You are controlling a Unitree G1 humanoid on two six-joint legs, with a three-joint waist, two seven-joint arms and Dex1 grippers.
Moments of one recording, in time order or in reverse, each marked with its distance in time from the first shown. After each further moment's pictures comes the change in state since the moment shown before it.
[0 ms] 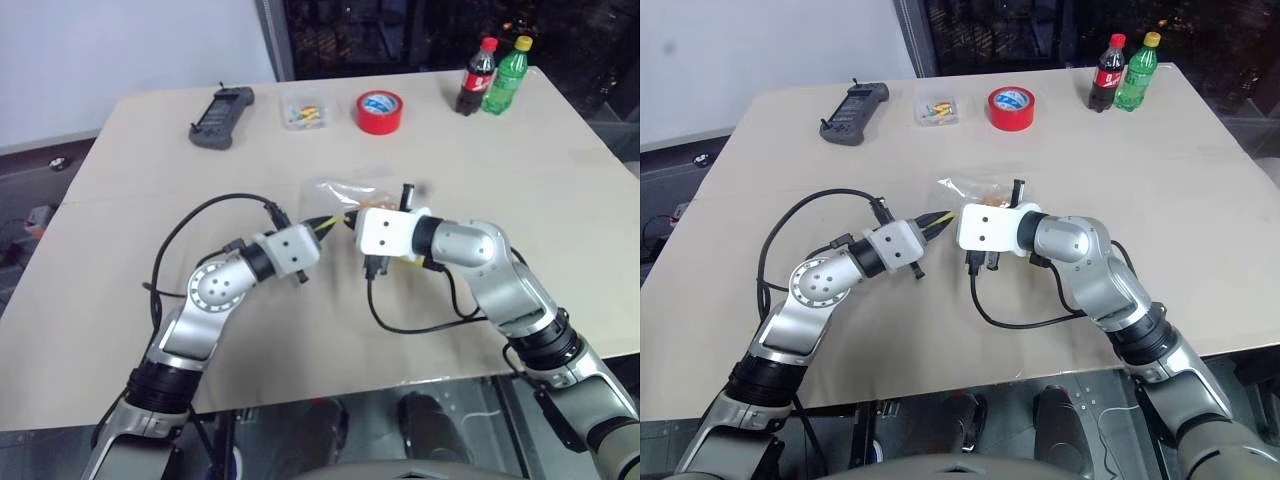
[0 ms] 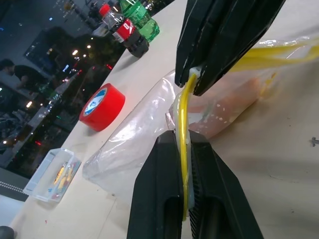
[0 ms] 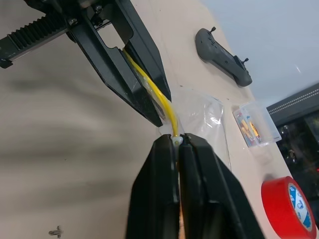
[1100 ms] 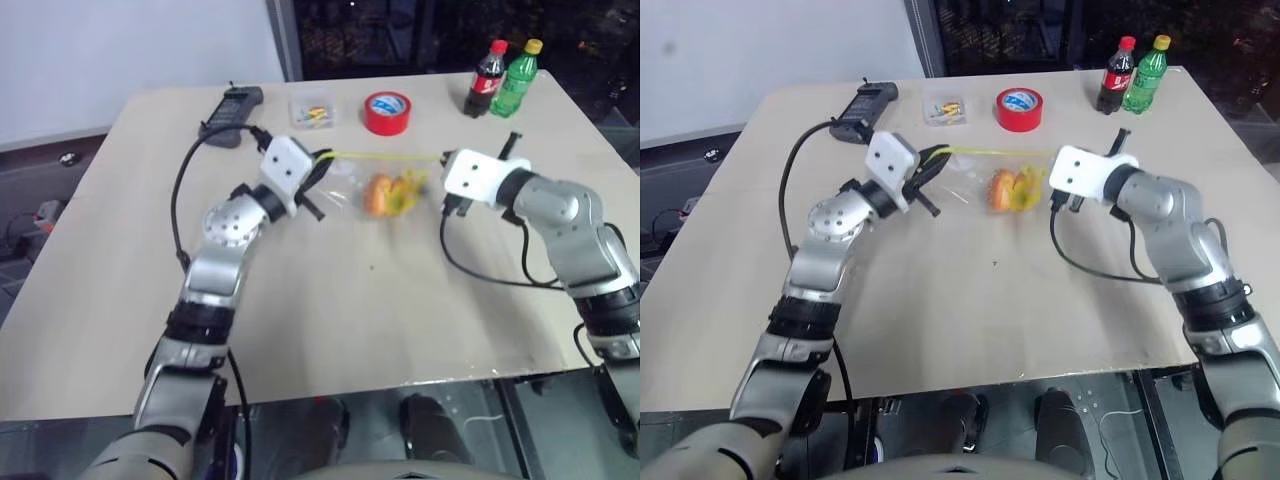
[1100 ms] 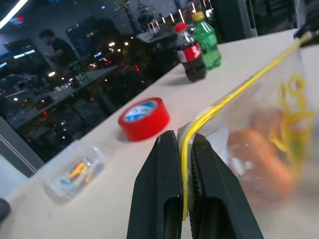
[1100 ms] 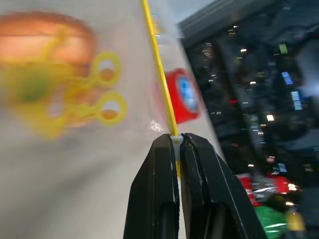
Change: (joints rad) left arm -0.413 -0.165 0.083 0.338 -0.189 0.166 0.048; right arm -0.131 -0.278 -0.199 0.361 -0.031 -0.203 -0.184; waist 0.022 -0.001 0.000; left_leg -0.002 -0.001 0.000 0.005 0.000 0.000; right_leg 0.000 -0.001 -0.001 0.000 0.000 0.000
